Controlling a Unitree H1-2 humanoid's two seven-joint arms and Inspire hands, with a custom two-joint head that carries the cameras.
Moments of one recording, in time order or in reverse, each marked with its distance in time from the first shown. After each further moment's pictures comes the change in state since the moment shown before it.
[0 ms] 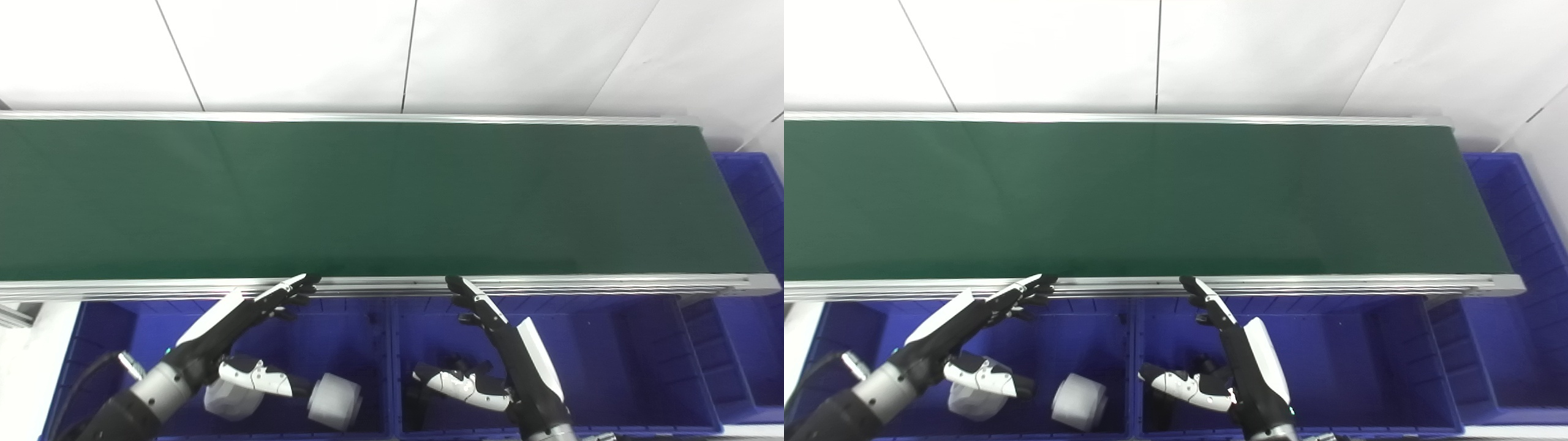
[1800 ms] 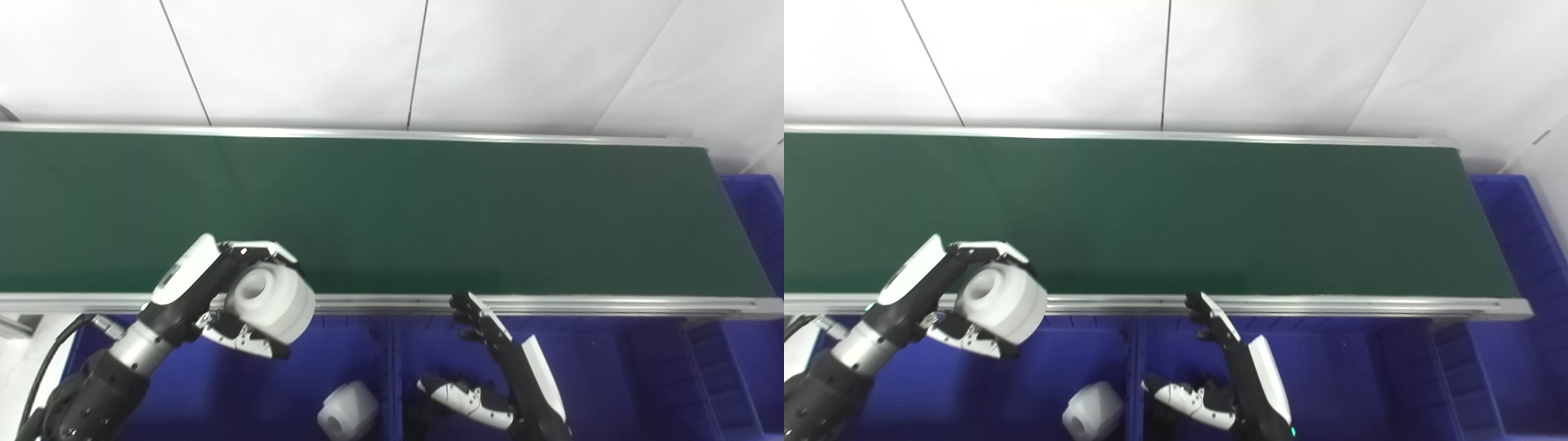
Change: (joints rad) left arm -0.146 0.110 -0.017 0.132 0.161 -0.336 0.238; right arm 0.000 -0.011 0.012 0.030 0.030 -0.042 -0.062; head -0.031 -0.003
